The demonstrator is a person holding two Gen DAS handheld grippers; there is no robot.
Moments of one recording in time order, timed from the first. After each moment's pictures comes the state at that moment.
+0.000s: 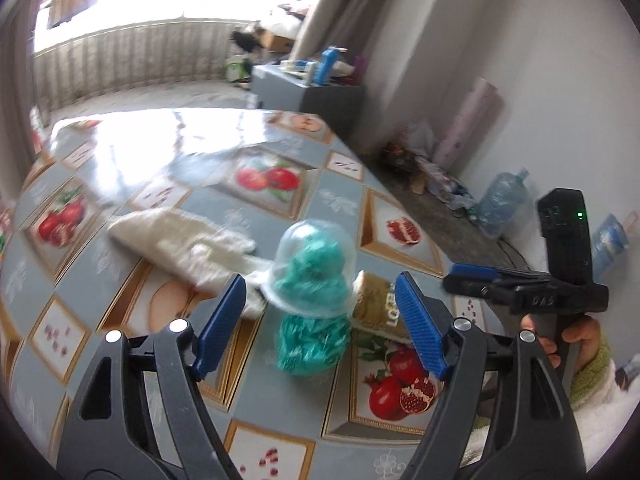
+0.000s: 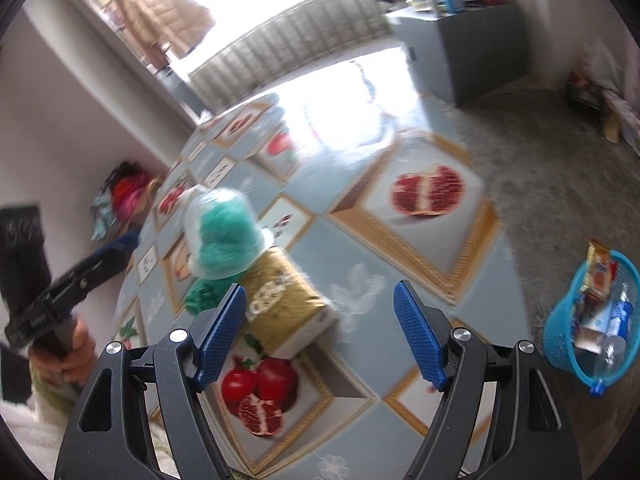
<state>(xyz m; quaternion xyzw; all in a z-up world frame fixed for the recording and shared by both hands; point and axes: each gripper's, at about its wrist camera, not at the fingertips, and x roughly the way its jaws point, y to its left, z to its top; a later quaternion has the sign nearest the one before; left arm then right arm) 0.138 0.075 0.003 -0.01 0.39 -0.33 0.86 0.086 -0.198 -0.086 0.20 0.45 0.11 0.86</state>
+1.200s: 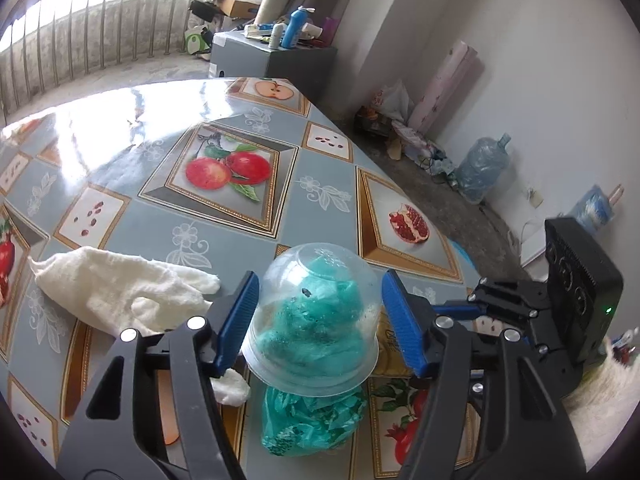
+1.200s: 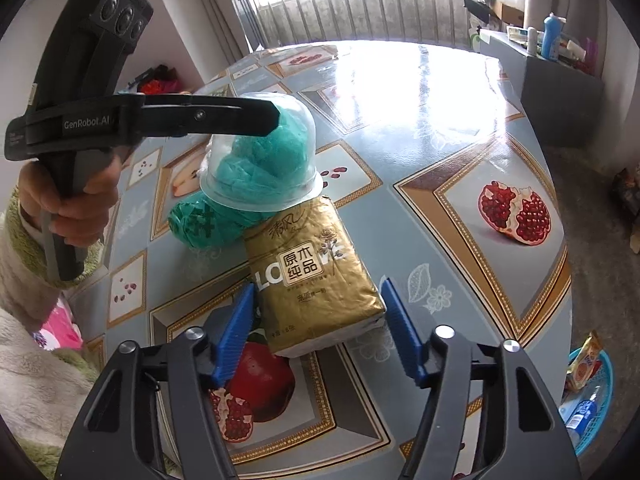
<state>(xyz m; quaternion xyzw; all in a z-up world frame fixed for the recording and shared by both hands) 0.206 0.027 -0.041 0.01 0.44 -0.38 0.81 0.102 -0.146 -0.116 0.03 0.47 0.19 0.86</state>
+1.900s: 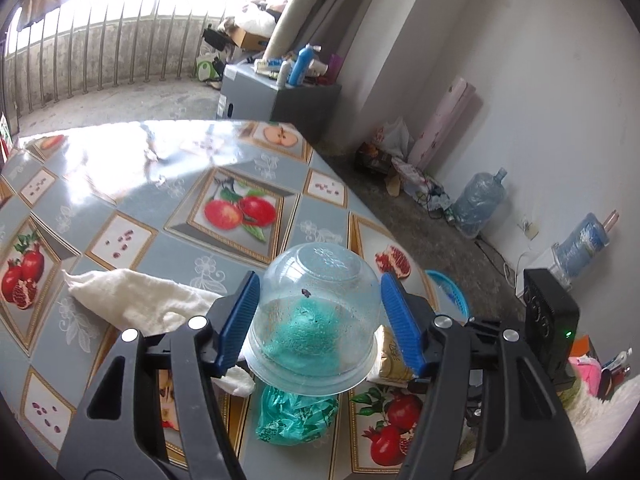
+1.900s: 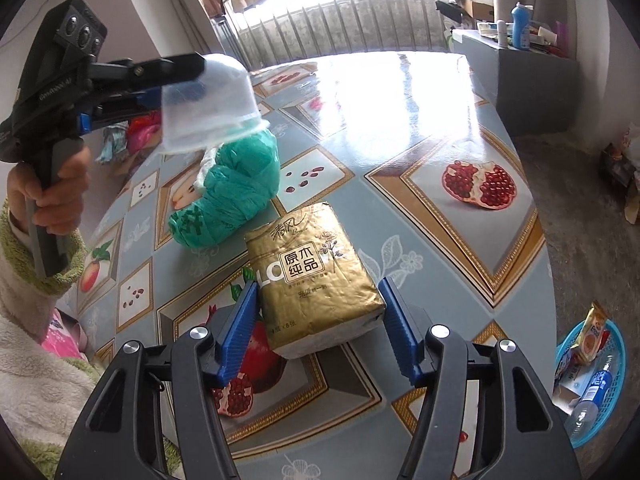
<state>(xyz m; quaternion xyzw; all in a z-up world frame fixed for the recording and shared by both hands) 0.190 0.051 0.009 -0.03 0.39 -0.37 0.84 0.070 -0.165 -0.114 0.08 0.44 0.17 0.88</state>
